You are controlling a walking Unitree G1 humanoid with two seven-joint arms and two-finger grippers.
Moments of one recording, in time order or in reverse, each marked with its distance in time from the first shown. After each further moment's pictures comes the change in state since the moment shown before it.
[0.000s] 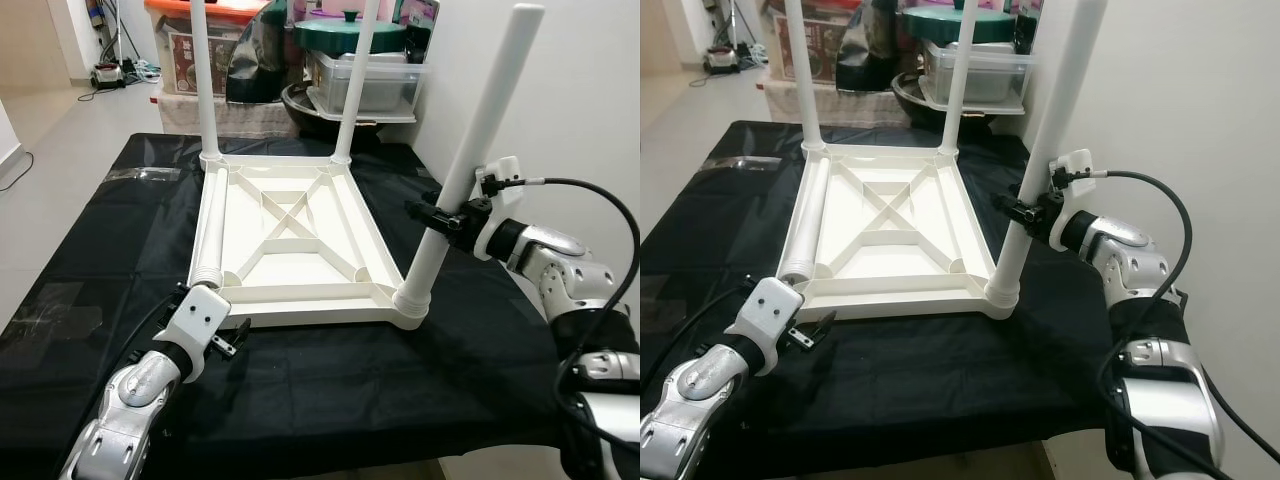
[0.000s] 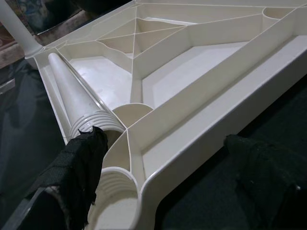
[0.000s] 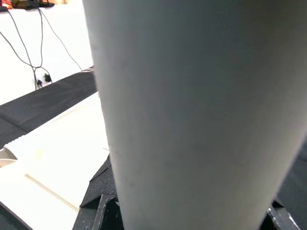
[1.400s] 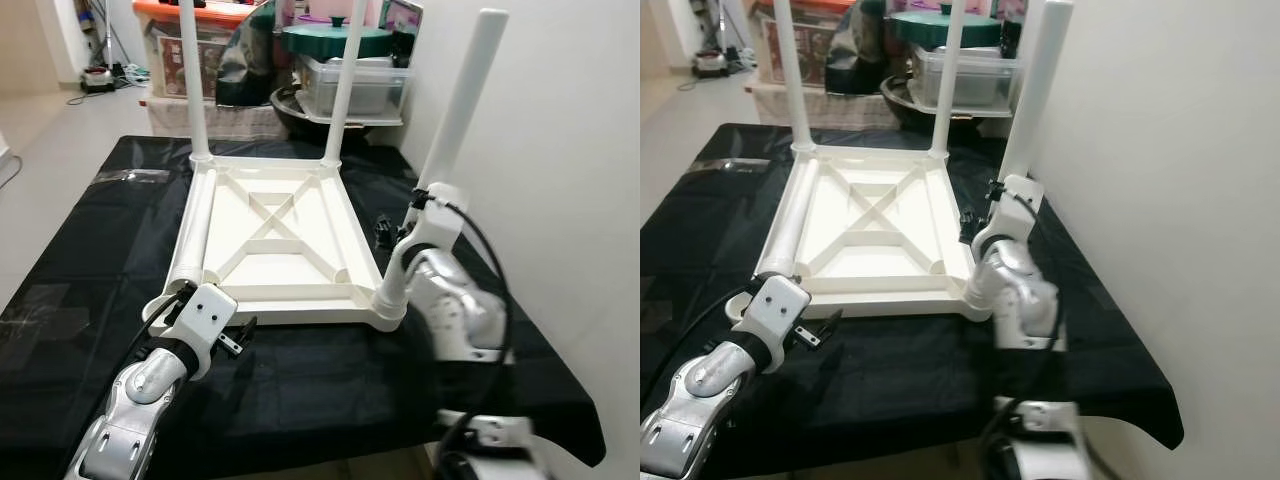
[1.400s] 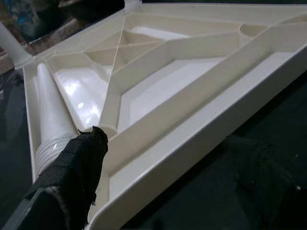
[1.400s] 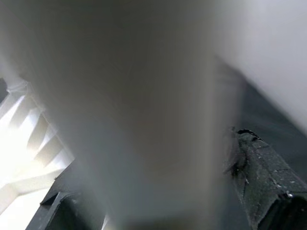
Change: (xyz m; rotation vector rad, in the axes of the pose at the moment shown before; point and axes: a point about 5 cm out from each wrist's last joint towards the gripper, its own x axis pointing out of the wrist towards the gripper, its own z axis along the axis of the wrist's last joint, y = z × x) left arm 0.004 -0.005 0.002 -0.001 -0.008 -0.017; right arm 0.022 0.067 0.000 0.196 -0.005 -0.620
